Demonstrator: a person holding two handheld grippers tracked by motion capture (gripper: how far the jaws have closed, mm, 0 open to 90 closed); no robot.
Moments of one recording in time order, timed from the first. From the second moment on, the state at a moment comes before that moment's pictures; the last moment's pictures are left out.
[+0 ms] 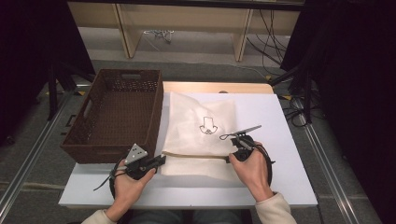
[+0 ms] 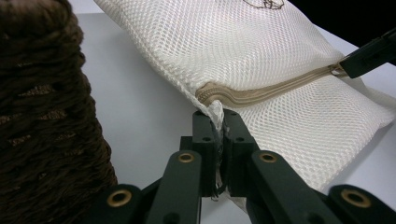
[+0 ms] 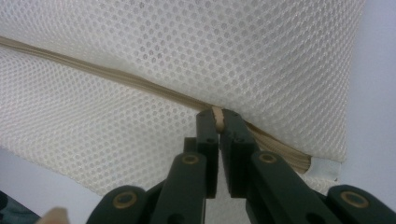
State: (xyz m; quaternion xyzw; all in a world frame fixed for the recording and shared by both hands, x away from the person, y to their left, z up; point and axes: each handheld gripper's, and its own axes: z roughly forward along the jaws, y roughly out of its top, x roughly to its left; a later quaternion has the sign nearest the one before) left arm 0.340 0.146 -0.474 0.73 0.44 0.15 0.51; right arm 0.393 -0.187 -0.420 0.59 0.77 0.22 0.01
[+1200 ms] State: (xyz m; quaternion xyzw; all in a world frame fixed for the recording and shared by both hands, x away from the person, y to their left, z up) left arm 0.340 0.146 -0.474 0.73 0.44 0.15 0.51; right arm 0.391 -0.196 -0.418 0.61 0.76 0.22 0.01
